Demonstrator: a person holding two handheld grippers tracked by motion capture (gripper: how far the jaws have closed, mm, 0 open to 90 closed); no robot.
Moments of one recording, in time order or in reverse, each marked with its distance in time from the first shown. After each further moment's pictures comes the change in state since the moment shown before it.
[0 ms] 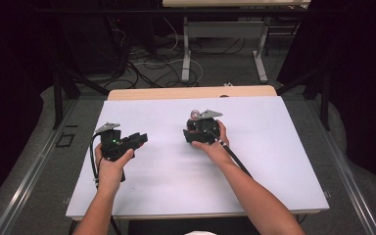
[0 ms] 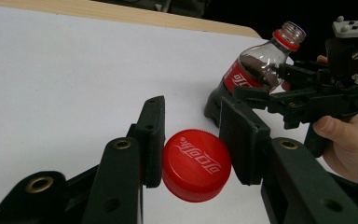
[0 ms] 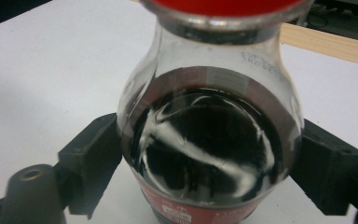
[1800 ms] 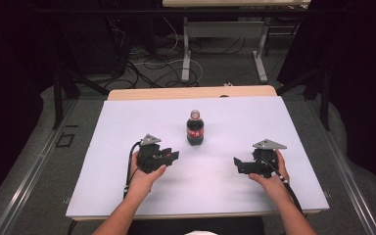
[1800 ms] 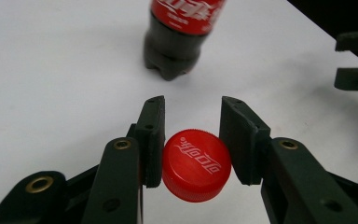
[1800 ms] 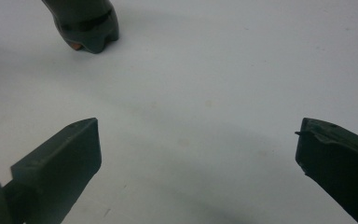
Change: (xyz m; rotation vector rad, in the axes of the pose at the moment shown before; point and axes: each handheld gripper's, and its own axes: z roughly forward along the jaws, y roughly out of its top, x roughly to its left) left arm -0.063 -0.047 0.070 0.164 -0.081 0.202; right arm -0.068 -0.099 -0.145 0.054 -0.133 0.105
